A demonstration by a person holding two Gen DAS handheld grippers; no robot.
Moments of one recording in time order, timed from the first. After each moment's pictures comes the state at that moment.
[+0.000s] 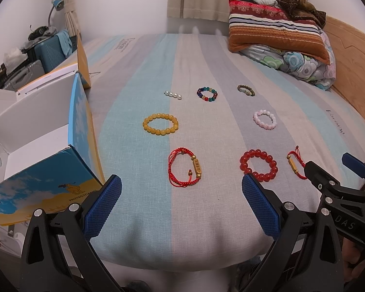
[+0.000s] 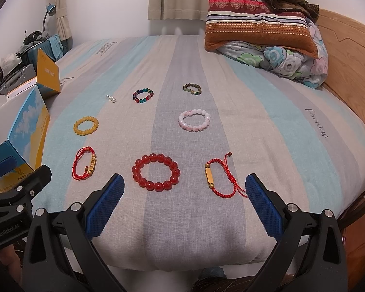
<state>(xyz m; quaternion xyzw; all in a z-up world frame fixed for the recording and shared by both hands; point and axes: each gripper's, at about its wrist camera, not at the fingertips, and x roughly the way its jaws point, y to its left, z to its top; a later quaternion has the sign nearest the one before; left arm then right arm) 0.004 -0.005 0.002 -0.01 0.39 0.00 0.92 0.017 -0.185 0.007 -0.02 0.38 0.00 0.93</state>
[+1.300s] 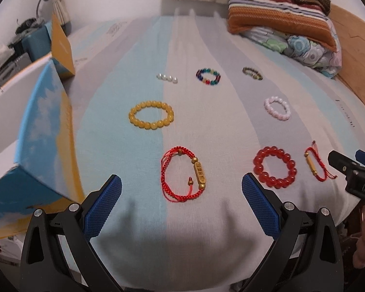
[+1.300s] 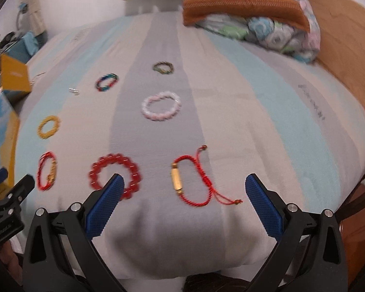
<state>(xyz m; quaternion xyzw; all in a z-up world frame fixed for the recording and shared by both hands) 0.061 -0.005 -0.047 0.01 0.44 0.00 0.90 0.084 -0.237 -0.028 0.02 0.47 -0.05 0.88</state>
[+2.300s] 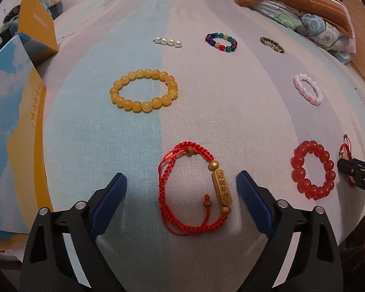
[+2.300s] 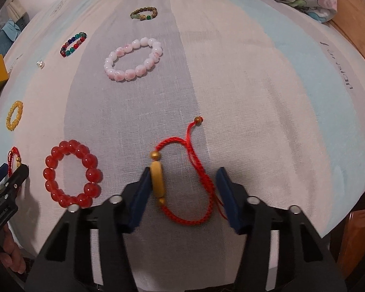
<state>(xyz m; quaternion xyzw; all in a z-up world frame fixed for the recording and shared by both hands) 0.111 0.001 -0.101 0.01 0.50 0.00 0.86 0.124 -0.255 -0.087 0.03 0.57 -0.05 0.82</state>
